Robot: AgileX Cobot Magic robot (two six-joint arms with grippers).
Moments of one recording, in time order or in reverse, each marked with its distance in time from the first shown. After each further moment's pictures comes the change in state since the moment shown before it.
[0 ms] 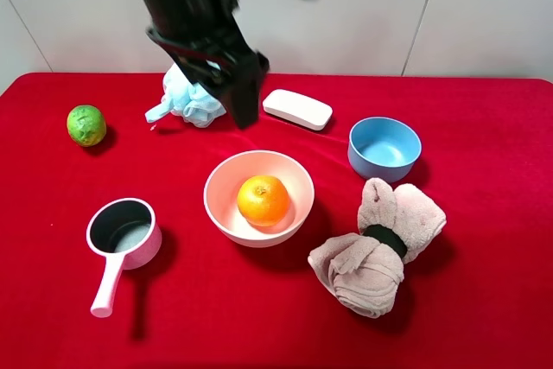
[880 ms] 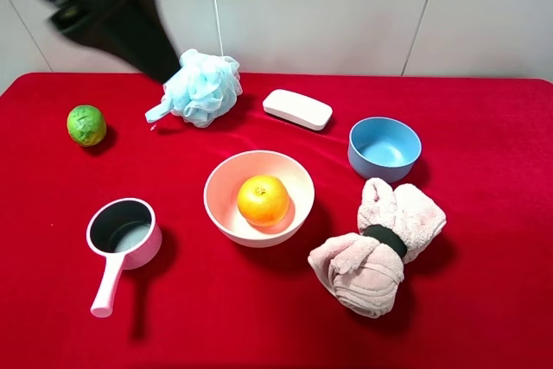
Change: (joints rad) left arm 0.000 -0.426 0.202 0.012 0.003 -0.050; right arm 0.000 0.000 0.000 0.000 0.000 0.000
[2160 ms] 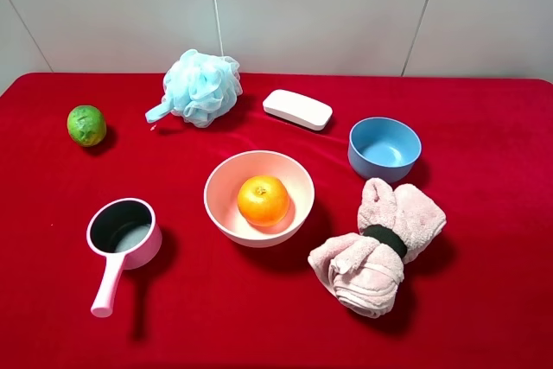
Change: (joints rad) left arm 0.264 -0.897 0.666 0.022 0.001 -0.108; right arm 0.000 0.000 0.000 0.000 0.000 0.000
